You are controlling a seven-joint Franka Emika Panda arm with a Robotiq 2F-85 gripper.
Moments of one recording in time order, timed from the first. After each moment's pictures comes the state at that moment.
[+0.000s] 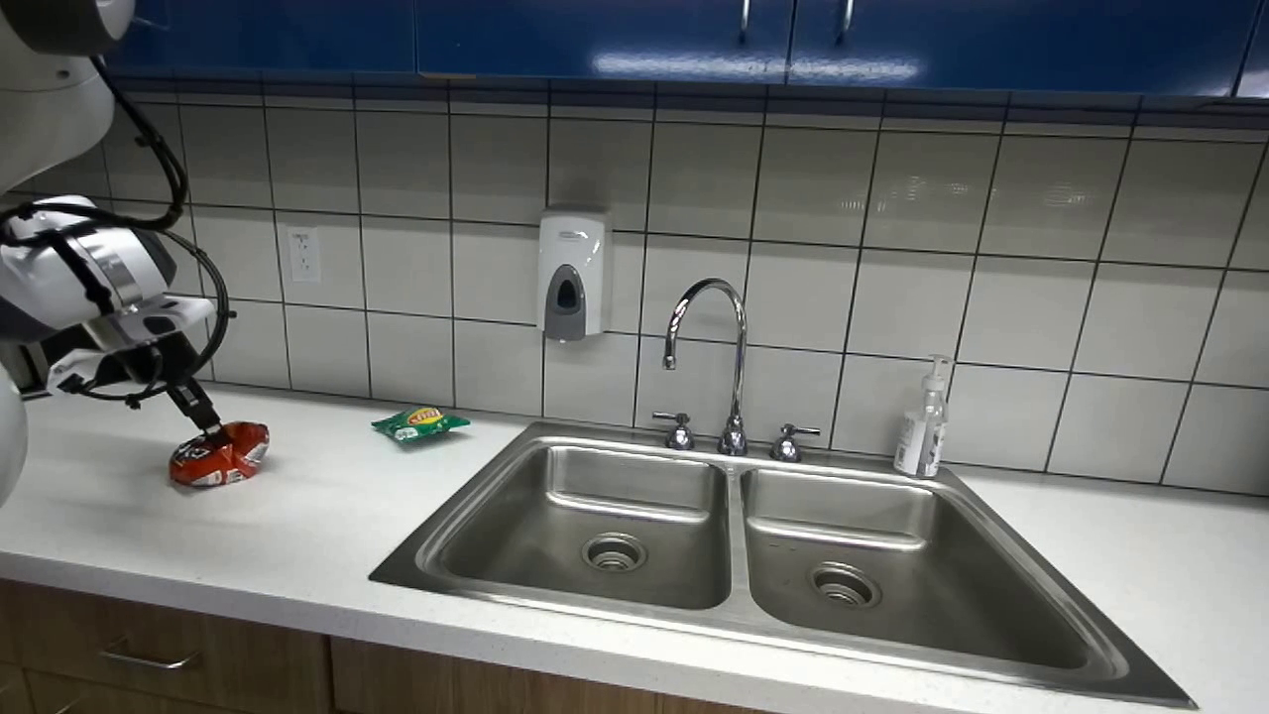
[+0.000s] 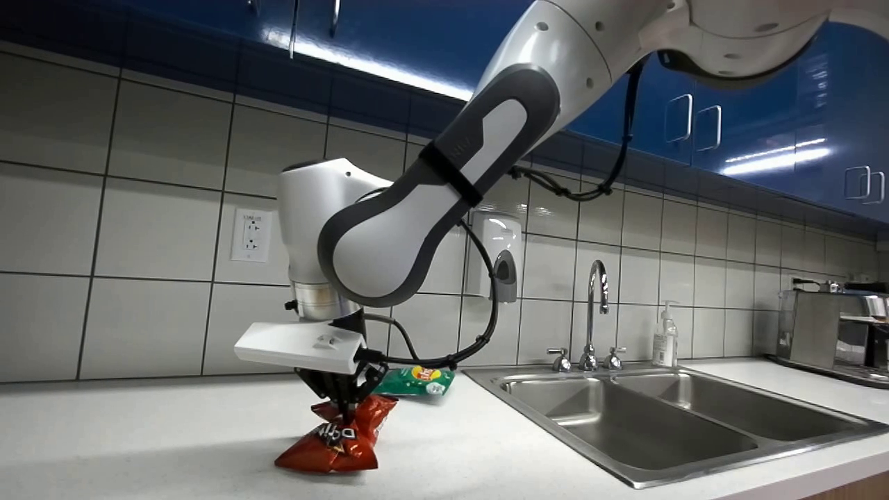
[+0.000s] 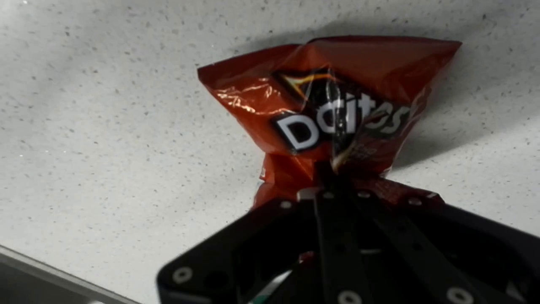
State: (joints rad) arm 0.52 0.53 0.15 -1.82 -0.66 2.35 1.67
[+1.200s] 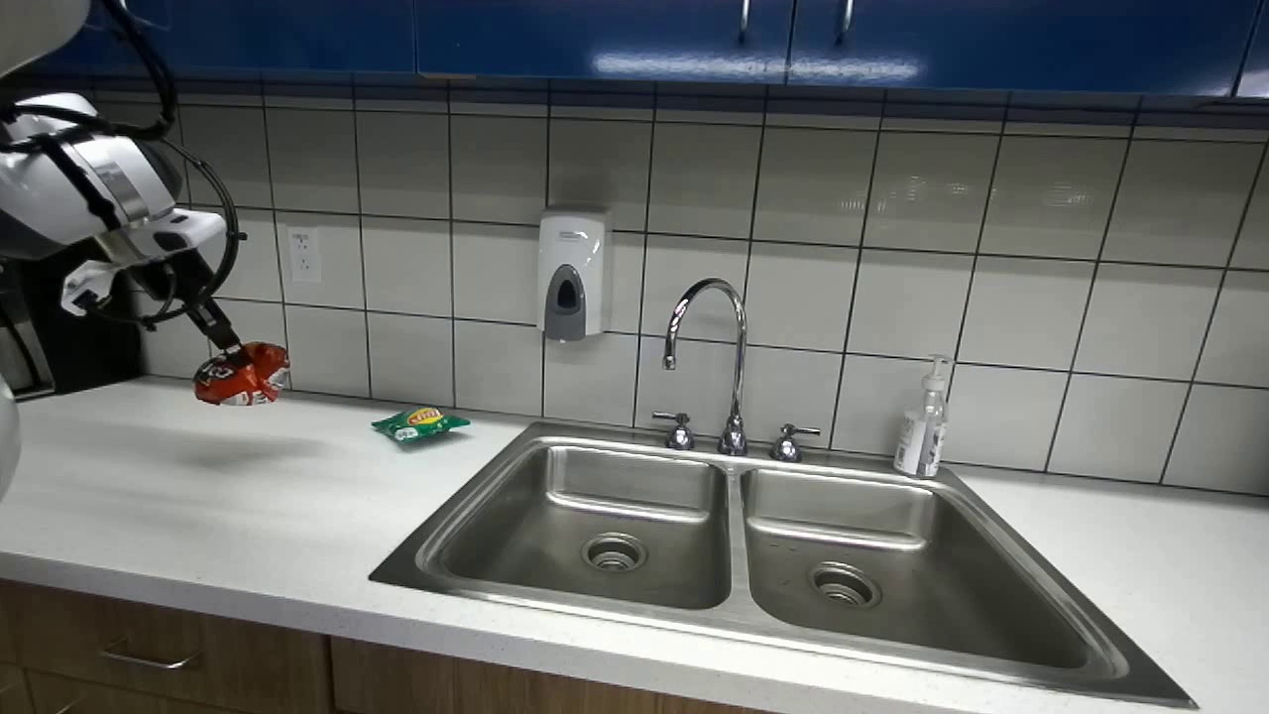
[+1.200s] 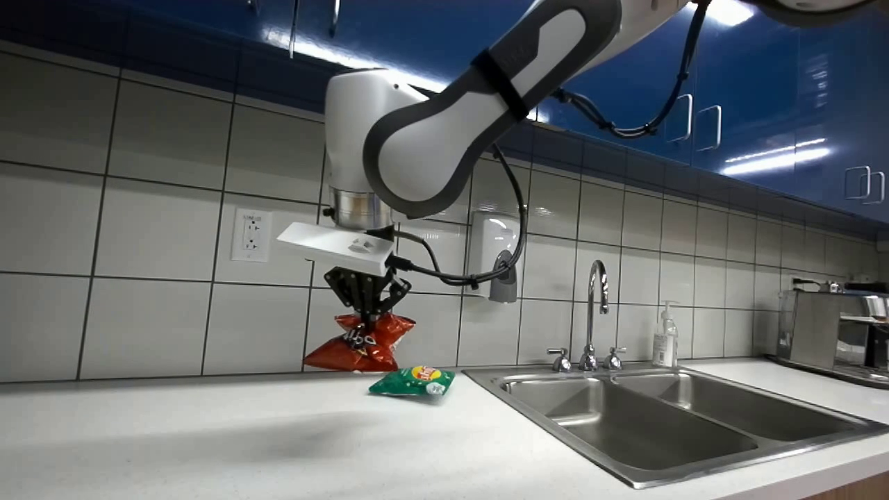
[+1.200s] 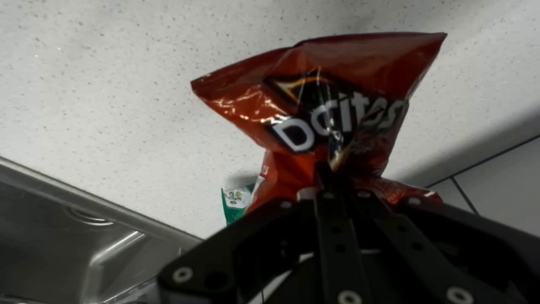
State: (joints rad) arm 0.47 0.29 0.14 -1.91 -0.67 2.37 1.66
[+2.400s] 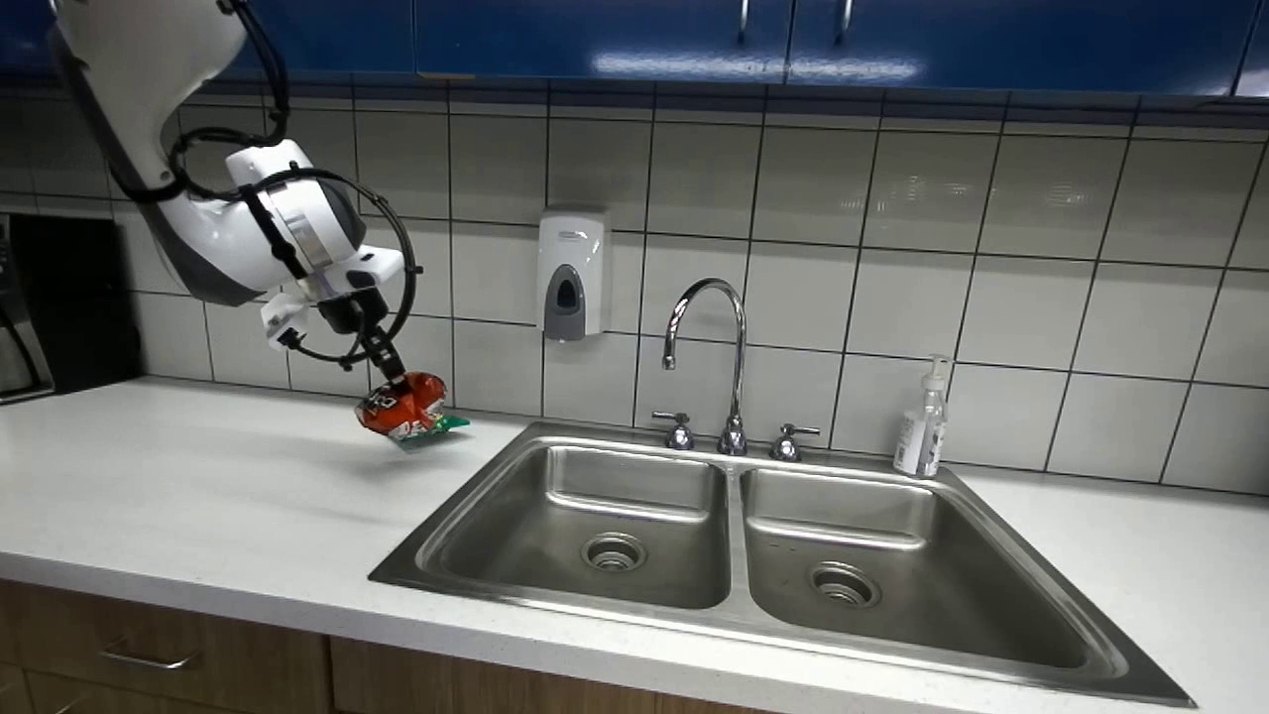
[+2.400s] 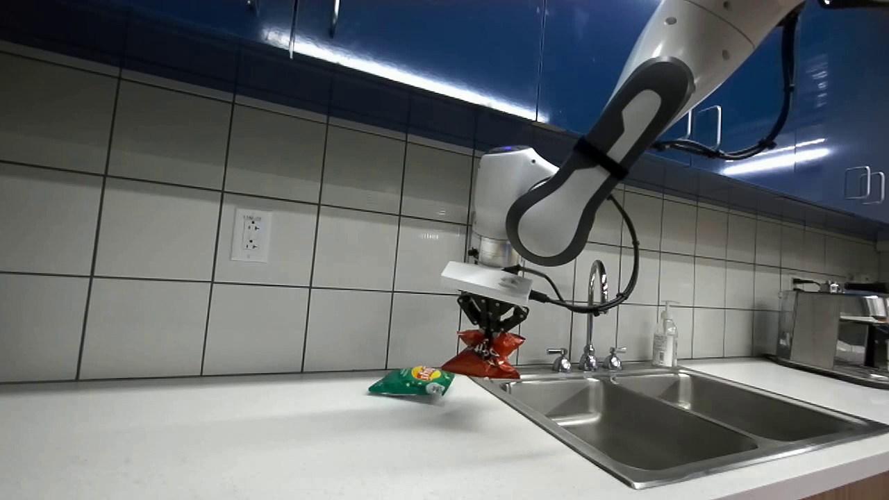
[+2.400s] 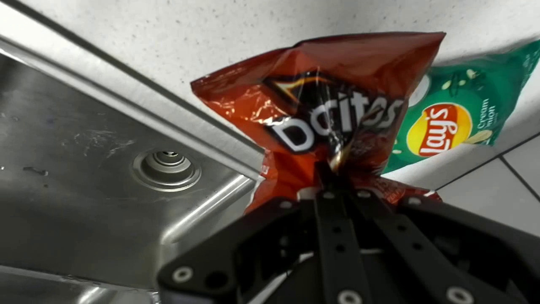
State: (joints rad) arm 0.18 0.18 0.00 -2.18 -0.67 2.66 1.47
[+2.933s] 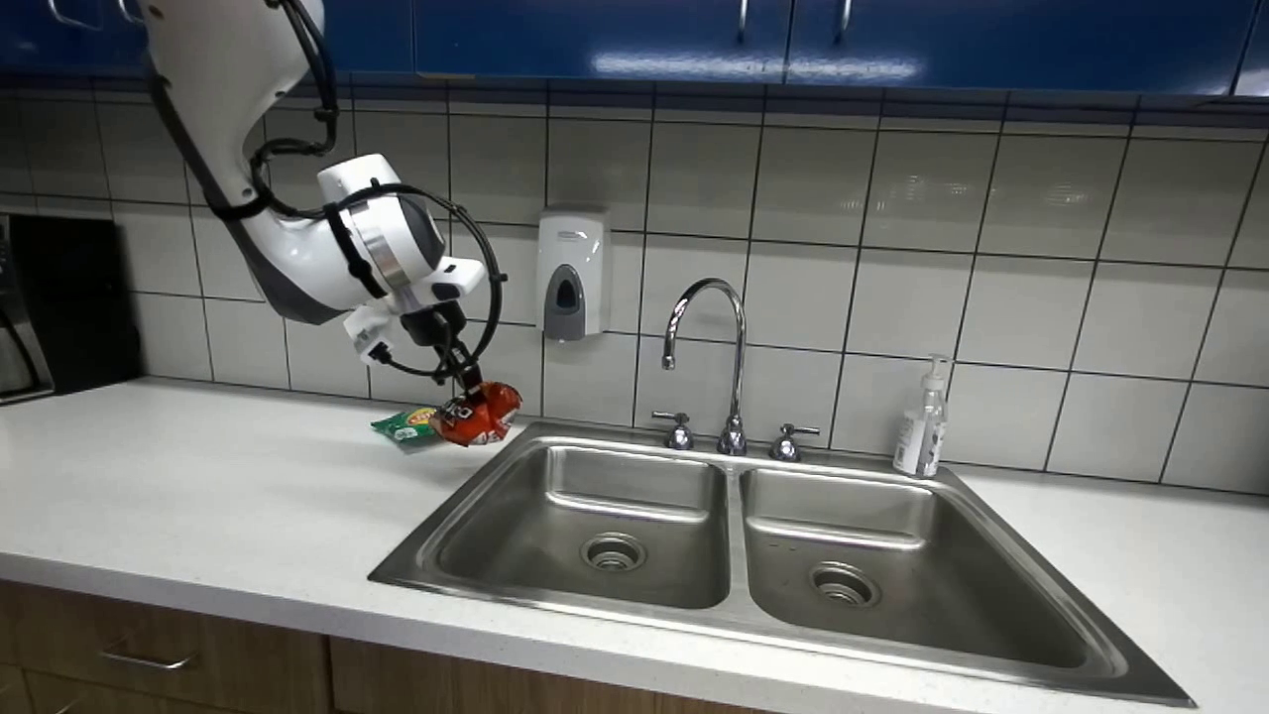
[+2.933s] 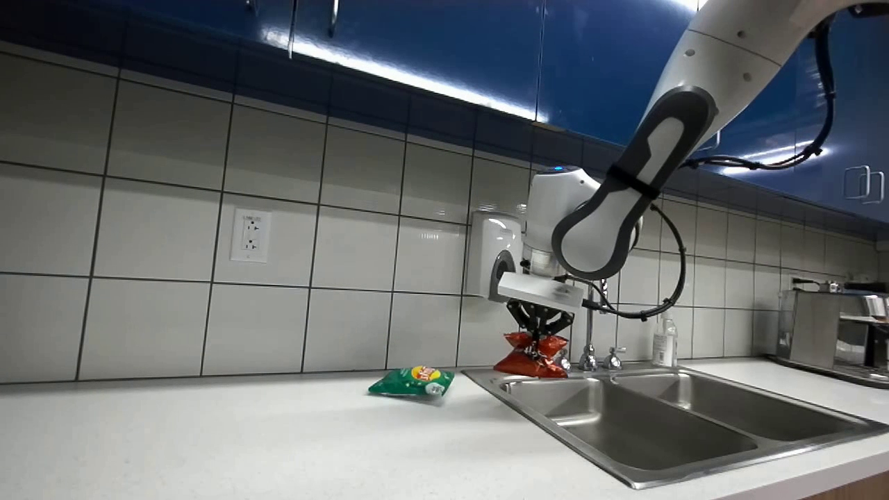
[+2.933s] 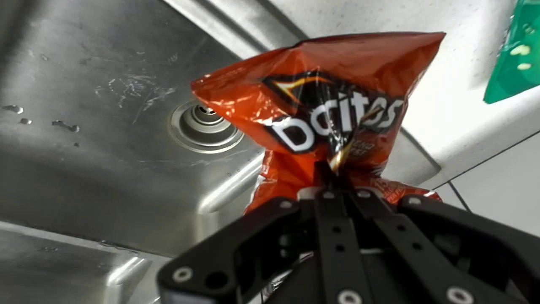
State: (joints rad) arm 0.07 0.19 -0.09 -2.22 -0.67 2.77 1.32
